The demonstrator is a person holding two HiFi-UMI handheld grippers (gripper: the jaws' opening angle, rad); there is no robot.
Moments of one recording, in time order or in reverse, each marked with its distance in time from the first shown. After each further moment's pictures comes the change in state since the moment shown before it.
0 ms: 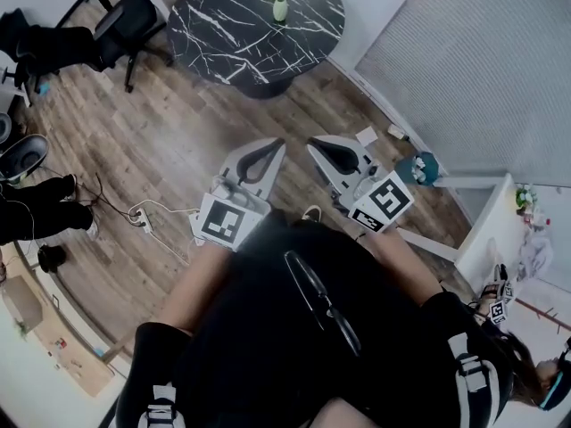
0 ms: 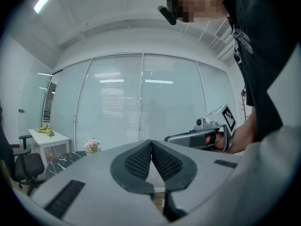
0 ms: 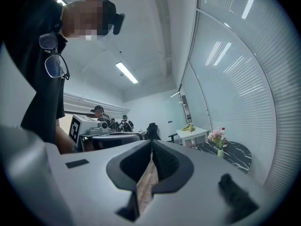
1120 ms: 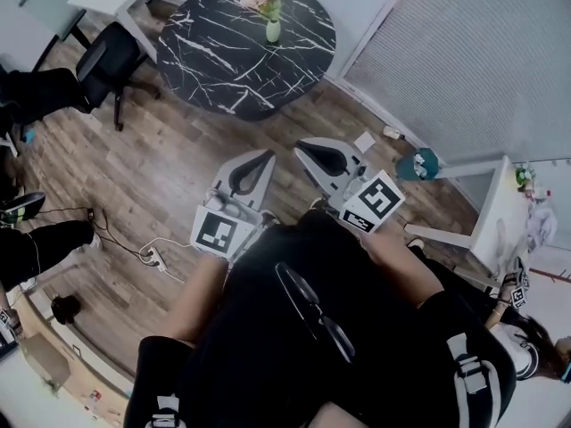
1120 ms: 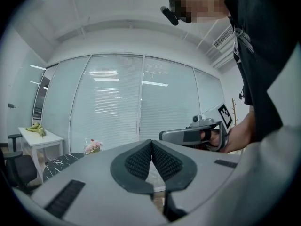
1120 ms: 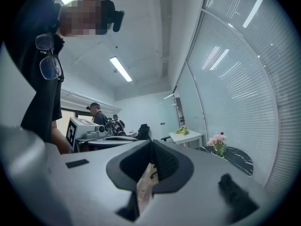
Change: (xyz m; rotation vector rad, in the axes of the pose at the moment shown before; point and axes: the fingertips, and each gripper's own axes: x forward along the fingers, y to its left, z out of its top) left arm -0.027 0.112 -0.005 -0.025 -0.016 -0.119; right arm 0.121 -0.003 0.013 -0.030 -0.012 -0.115
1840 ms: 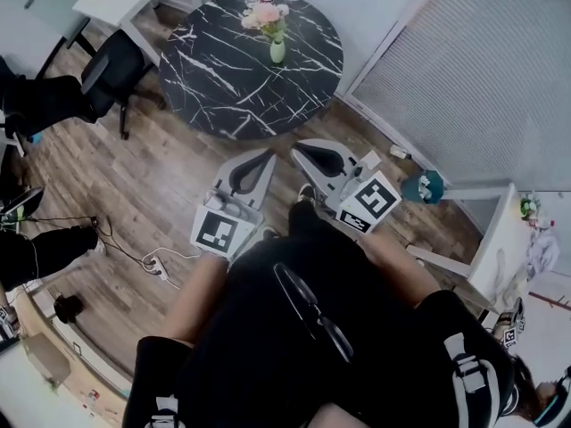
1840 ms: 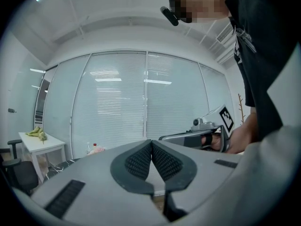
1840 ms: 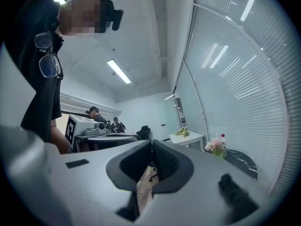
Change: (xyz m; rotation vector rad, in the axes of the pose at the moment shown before) left arm 0.090 0.059 0.010 0.027 0.014 0.043; right arm 0.040 -0.099 0.009 0.020 -0.023 0.041
